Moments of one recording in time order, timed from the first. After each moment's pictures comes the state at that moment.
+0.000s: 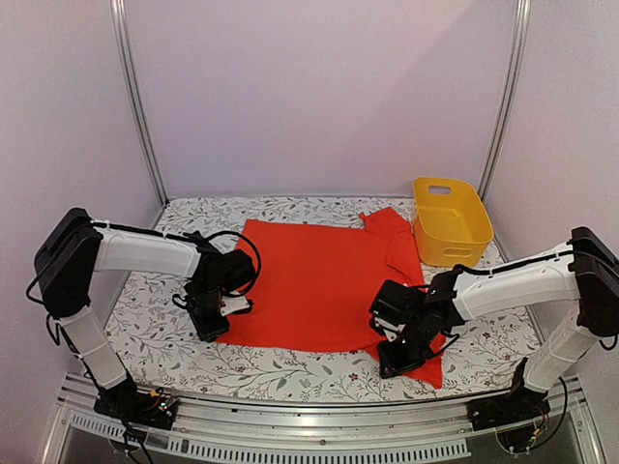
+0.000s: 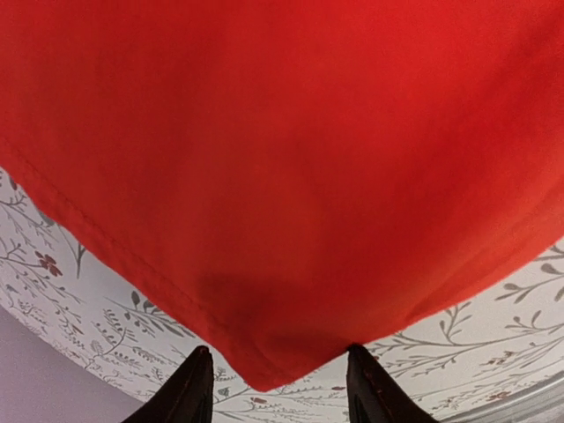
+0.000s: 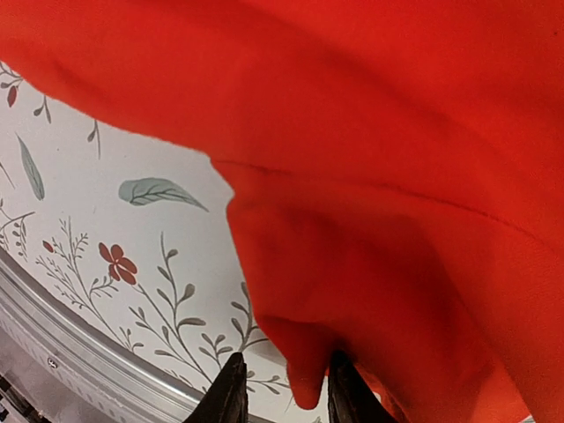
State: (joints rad) left arm -0.74 1.73 1.00 -1.00 -0.25 0.20; right arm 1.05 1.60 0.86 -0.67 -0.15 0.67
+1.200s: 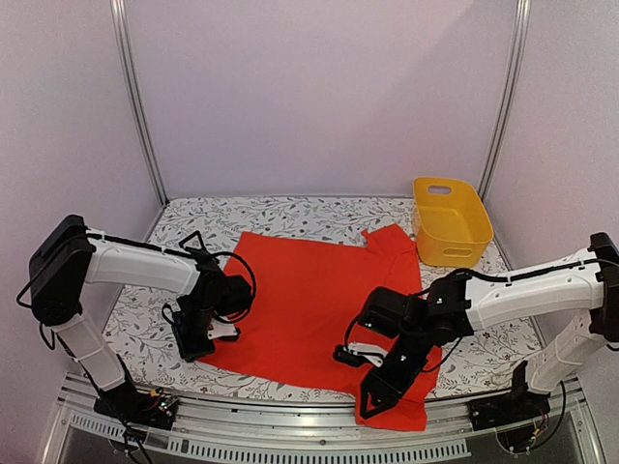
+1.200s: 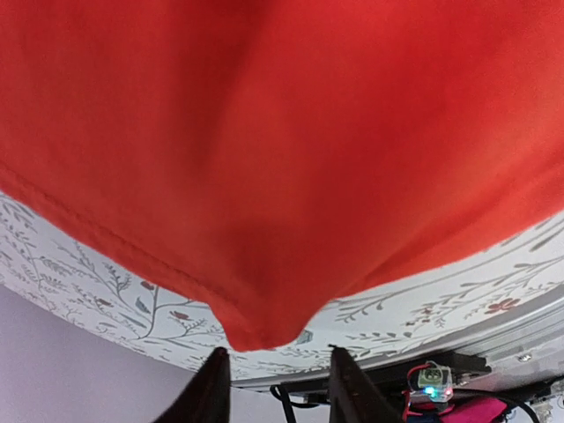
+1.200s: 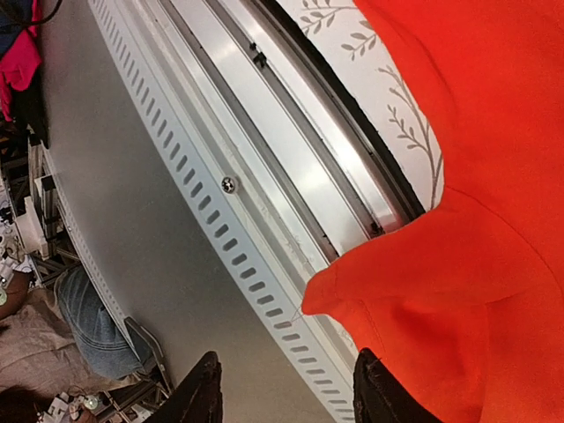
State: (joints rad) left arm -0.86 1.68 0.92 -1.21 -0.21 0.14; right arm 1.23 1.52 0.94 -0.71 -0.55 0.44
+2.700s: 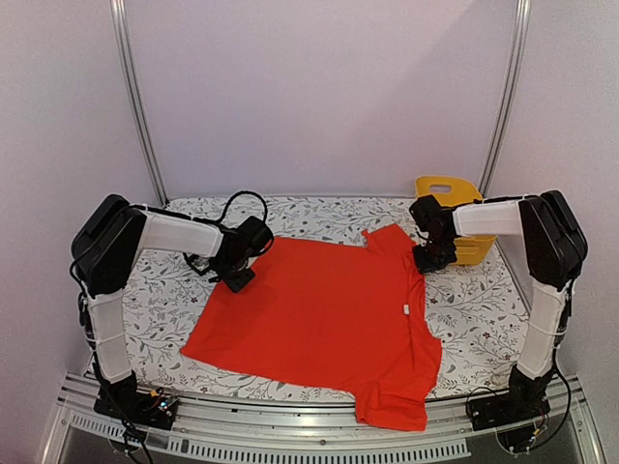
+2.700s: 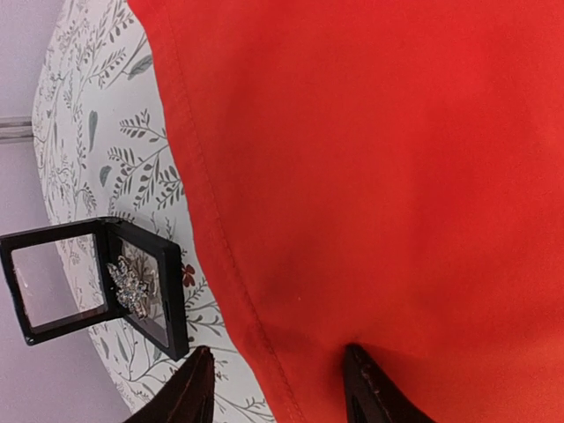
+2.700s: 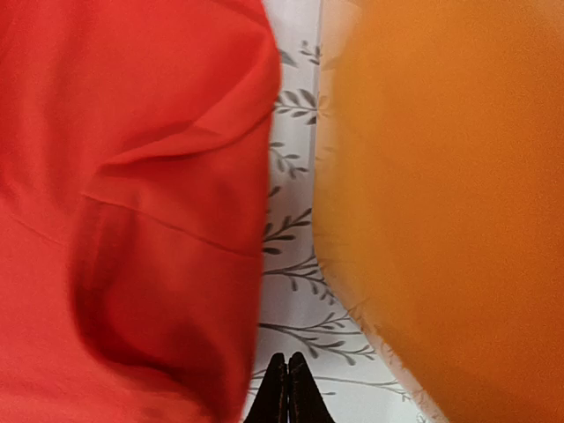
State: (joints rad) left arm -0.62 2.01 1.23 -0.56 -0.58 0.11; right arm 0.41 1.97 1.30 -0.57 0.30 0.21
